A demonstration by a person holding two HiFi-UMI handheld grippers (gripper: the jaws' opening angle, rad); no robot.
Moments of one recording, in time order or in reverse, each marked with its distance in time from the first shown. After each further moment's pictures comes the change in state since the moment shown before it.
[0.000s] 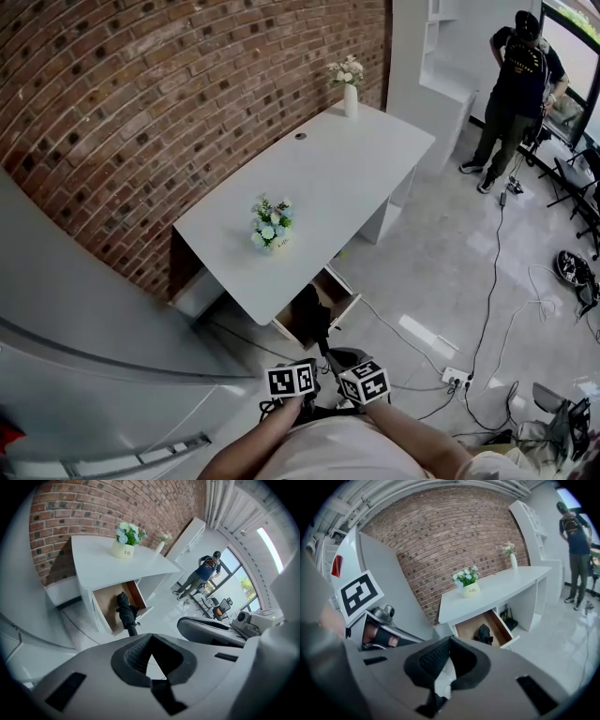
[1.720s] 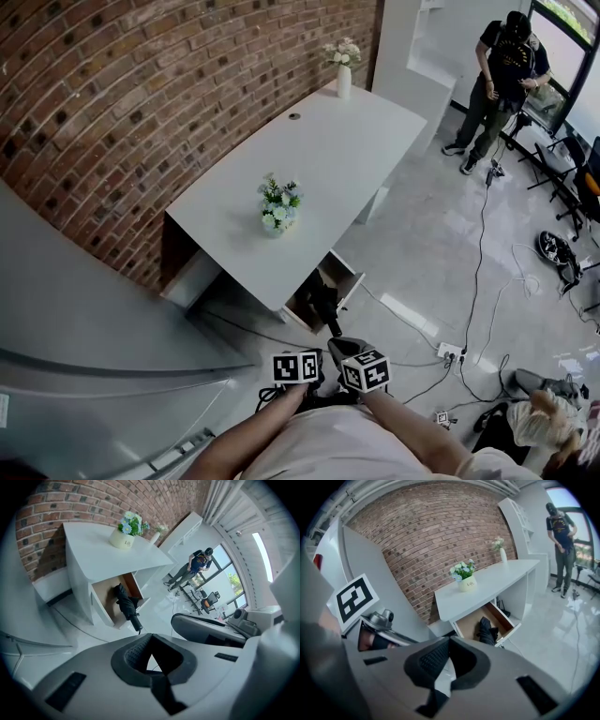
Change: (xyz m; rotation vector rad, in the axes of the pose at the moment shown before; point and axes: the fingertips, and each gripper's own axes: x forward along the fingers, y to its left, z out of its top) left arm -0.024 0.039 -0.012 0.040 0.131 -0.142; right arm 0.034 0.046 -0.005 0.127 0.039 -0.128
